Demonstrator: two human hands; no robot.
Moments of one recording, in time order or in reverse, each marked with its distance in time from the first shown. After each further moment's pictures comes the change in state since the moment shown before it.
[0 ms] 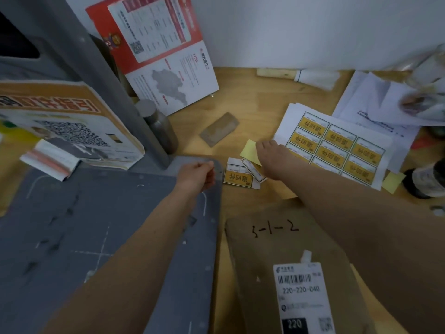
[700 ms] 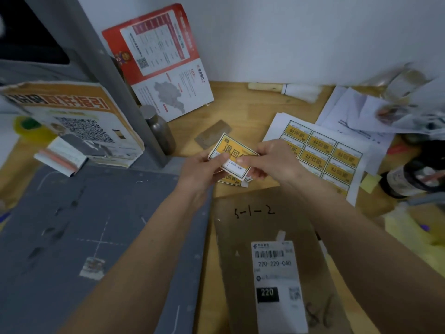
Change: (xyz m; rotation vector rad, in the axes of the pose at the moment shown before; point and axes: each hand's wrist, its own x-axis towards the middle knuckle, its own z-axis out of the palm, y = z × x) left_hand -0.084 0.021 0.025 -0.206 -0.183 0.202; right_hand -0.128 -0.008 -0.096 1.484 0.054 0.171
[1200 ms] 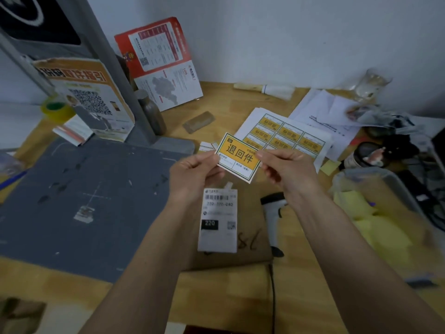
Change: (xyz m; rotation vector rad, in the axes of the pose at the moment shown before) left_hand -0.153 -0.048 0.084 -0.094 0.204 0.185; right_hand -0.162 0.055 -0.069 0.474 0.221 -0.053
